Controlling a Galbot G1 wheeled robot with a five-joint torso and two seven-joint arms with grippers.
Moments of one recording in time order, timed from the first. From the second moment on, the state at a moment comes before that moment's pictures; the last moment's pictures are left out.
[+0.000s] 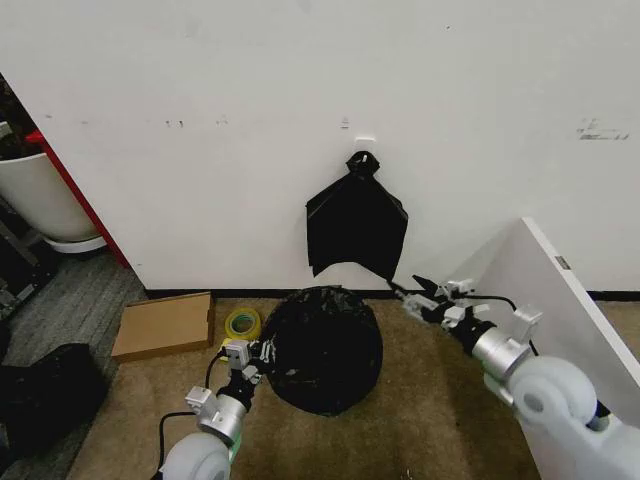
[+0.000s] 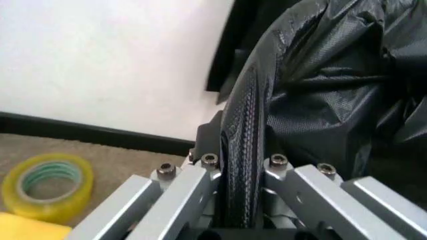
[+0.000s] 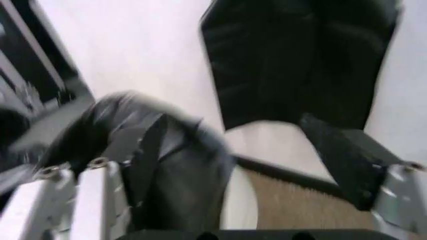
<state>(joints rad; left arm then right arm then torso) 1.40 -0.99 -0.11 -1.89 -0.70 -0.29 -0.08 -1.31 0.78 0.41 2.07 1.04 -0.21 -0.09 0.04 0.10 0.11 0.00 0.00</state>
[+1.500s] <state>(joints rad) 1.35 -1.08 0.05 -1.94 -0.39 -0.19 -0.26 -1.08 1.07 -0.20 1.96 0.08 -0.73 0.20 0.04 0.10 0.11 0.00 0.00</state>
